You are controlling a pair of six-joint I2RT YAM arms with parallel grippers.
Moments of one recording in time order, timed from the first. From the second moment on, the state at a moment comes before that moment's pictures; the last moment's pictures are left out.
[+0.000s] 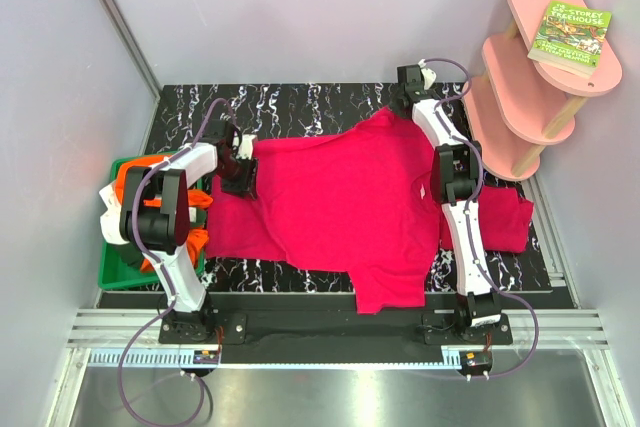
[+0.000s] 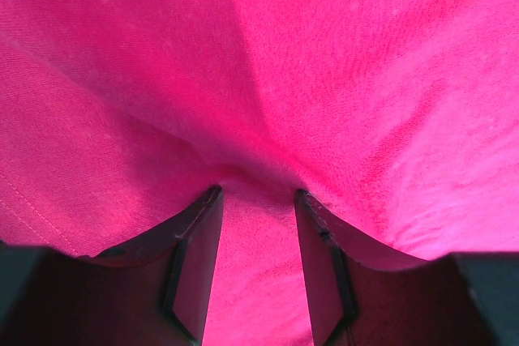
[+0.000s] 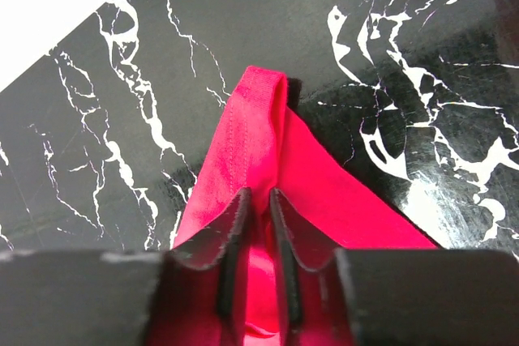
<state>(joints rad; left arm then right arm) -0.10 1.85 1.20 -0.62 0.26 0.06 0.18 2.70 2.45 -0.49 0.19 0.67</state>
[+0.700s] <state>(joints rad) -0.10 1.80 1.17 -0.55 0.16 0.03 0.20 2.69 2.44 -0.49 0.22 0.60</state>
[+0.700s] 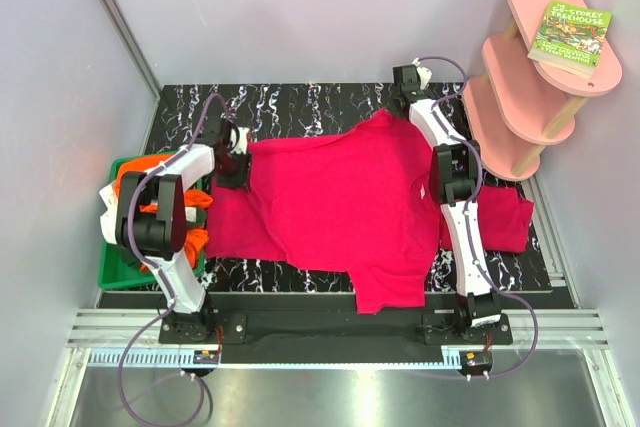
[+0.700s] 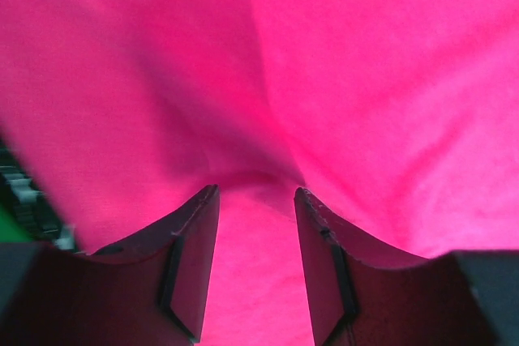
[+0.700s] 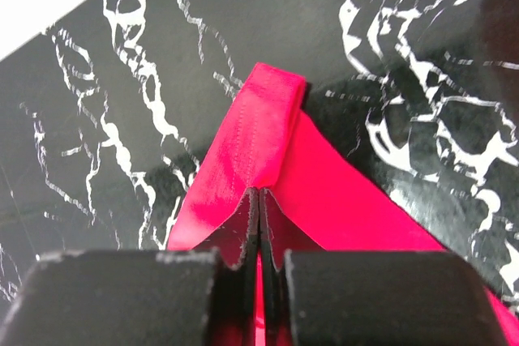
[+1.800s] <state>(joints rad) 0.05 2.10 1.59 -0.55 0.01 -0.11 0.21 2.57 2.33 -0.48 0.22 0.56</state>
